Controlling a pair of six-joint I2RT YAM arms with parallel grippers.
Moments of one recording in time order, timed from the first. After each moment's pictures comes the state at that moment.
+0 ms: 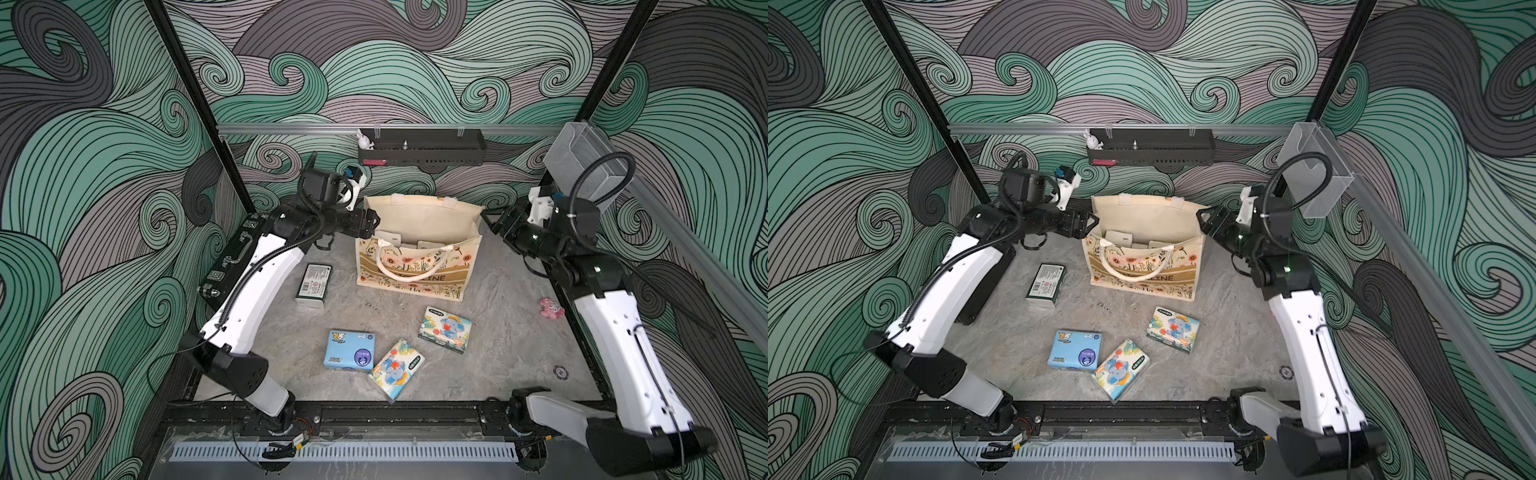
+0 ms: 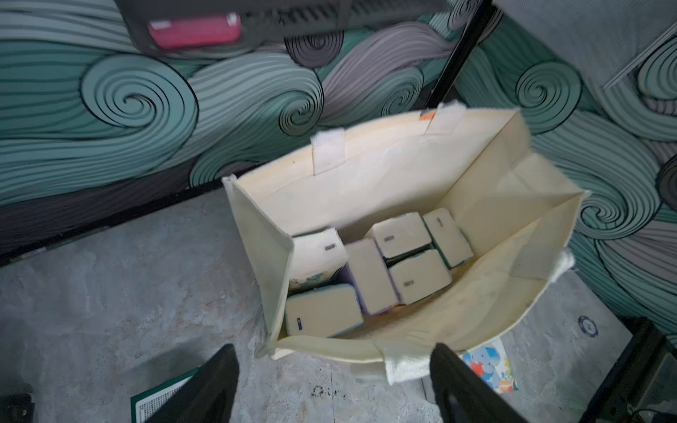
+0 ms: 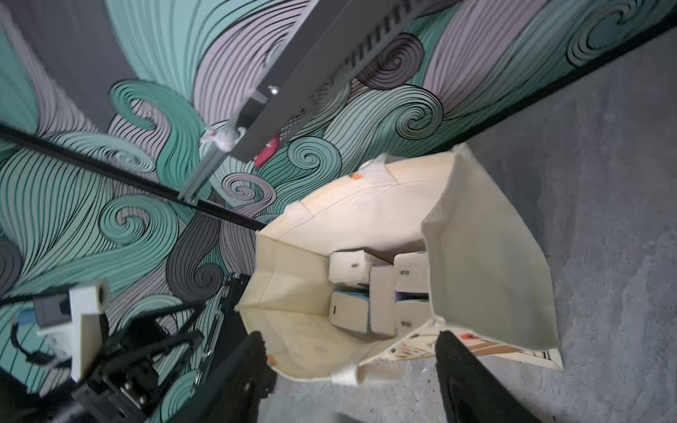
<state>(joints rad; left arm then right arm) -0.44 1.50 1.86 -0.91 0.15 -0.08 0.17 1.08 1.42 -0.68 -0.30 0.63</state>
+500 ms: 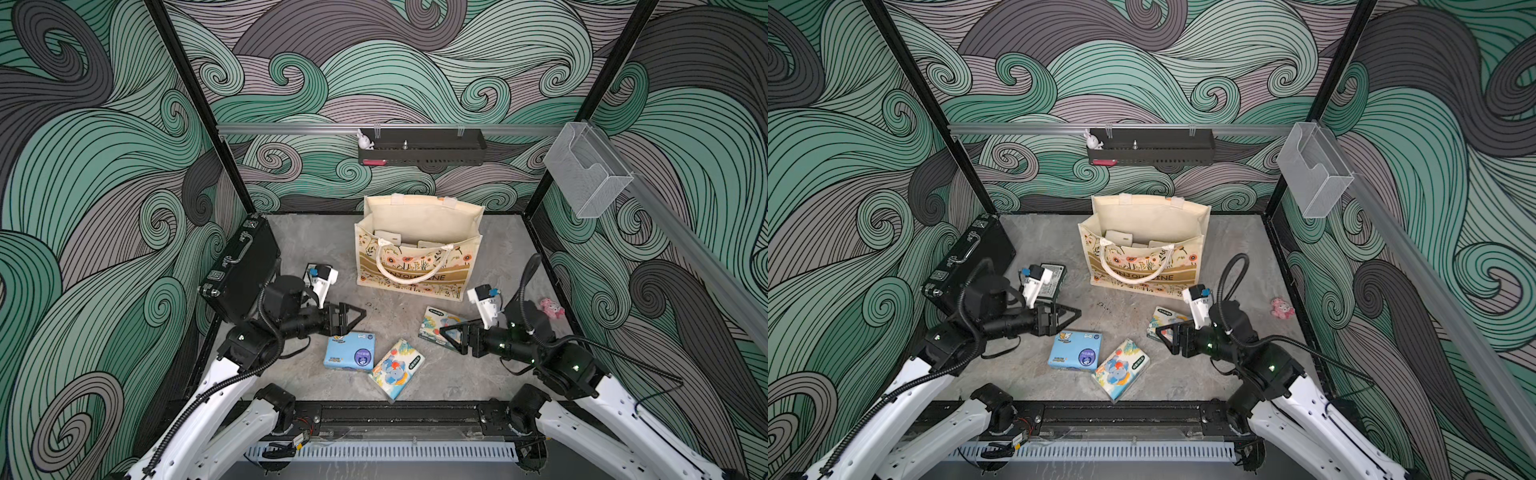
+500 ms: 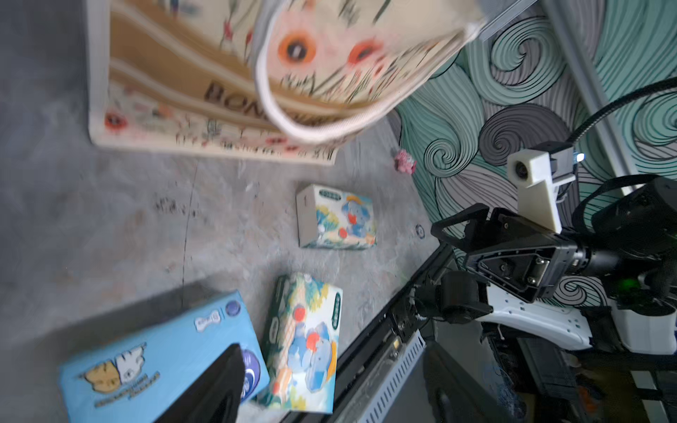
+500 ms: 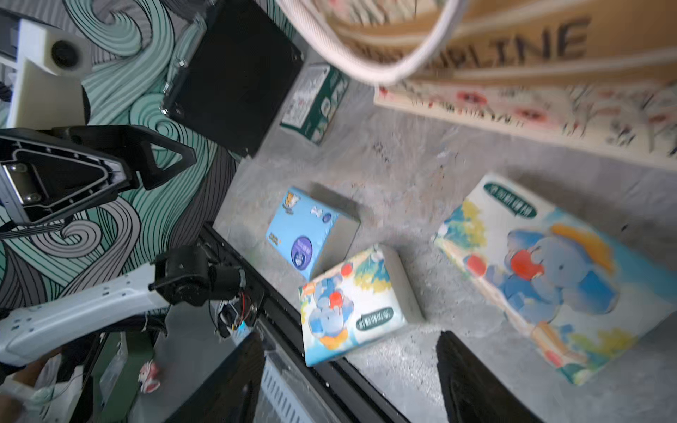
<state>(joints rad) -0.48 0.67 0.72 -0.69 0.52 -0.59 0.76 0.59 0.61 -0.64 -0.24 0.61</state>
